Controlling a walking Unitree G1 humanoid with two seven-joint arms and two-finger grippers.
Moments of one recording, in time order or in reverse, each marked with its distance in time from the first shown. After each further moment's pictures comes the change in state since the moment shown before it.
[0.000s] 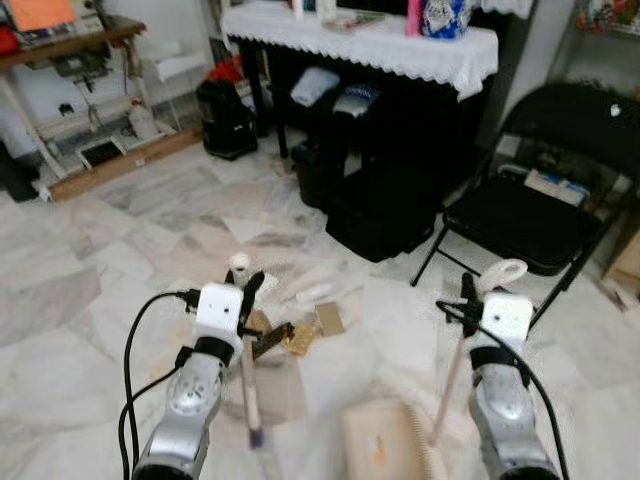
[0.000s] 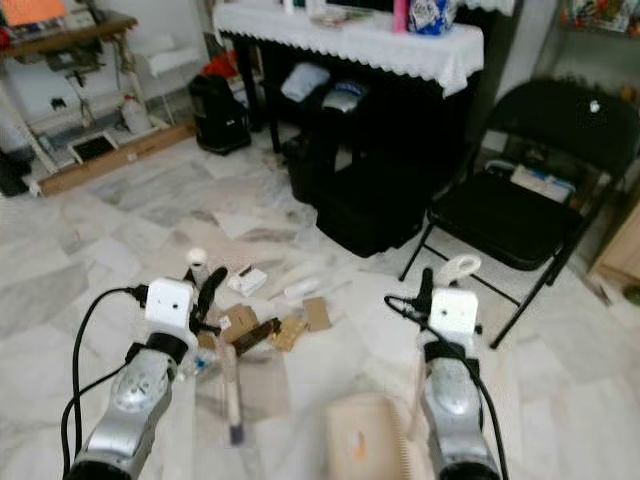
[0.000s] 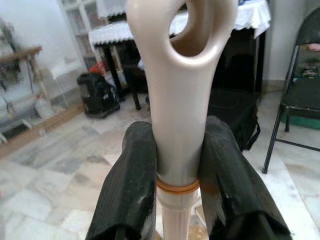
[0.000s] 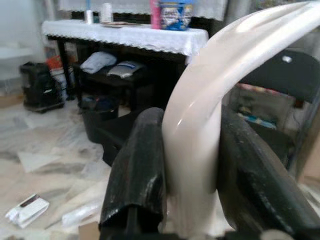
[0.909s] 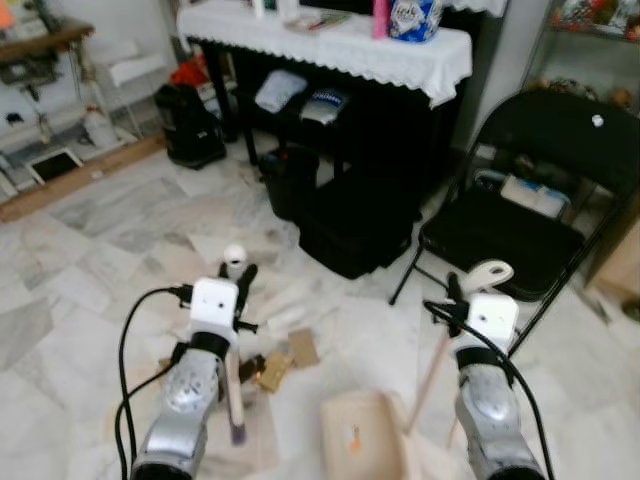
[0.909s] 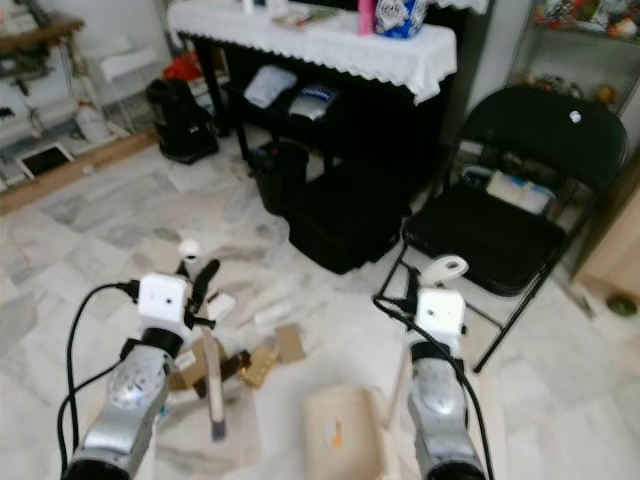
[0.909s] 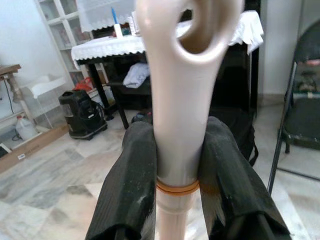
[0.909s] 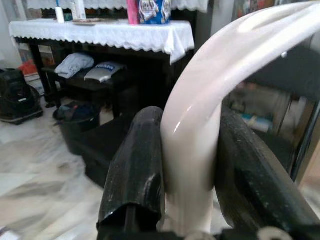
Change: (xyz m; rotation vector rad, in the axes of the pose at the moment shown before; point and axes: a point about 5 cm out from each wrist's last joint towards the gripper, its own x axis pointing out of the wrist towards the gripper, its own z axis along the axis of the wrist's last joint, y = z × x) left arm 0.002 0.003 0.009 0.002 -0.035 0.031; right arm -0.001 0.004 -0.003 0.013 0.007 0.006
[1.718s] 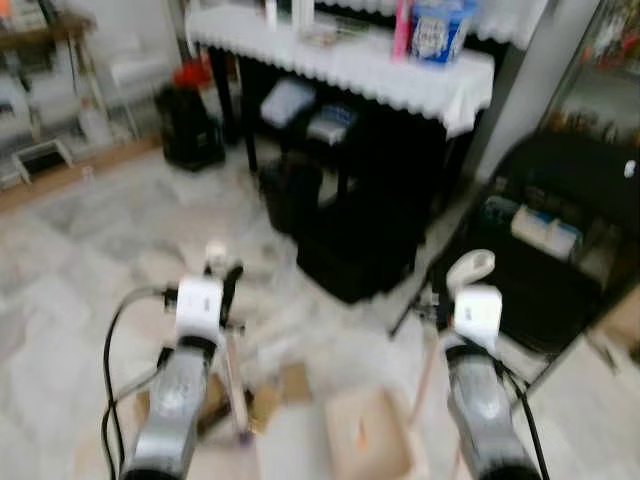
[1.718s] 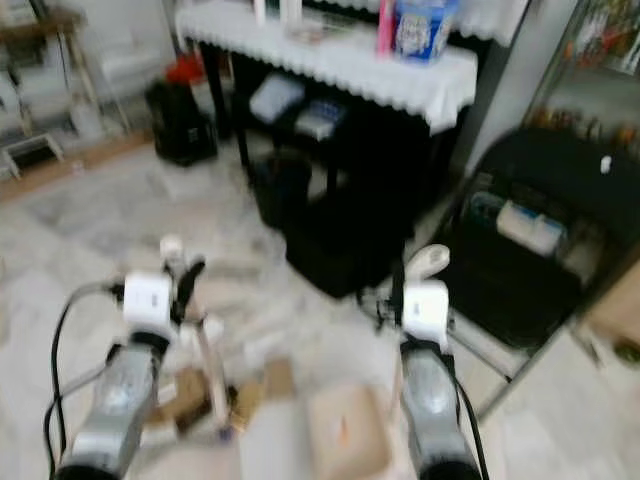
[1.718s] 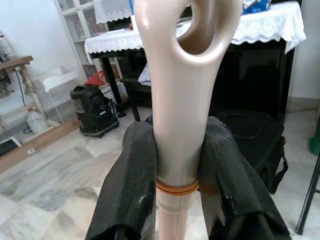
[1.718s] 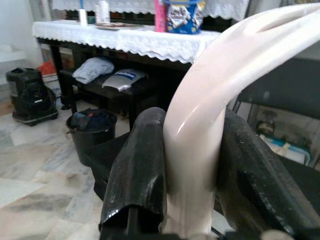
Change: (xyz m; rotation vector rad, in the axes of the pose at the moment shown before) left arm -0.002 0.016 -0.001 0.026 0.013 0.061; right arm 0.002 0.017 0.007 0.005 -0.027 0.062
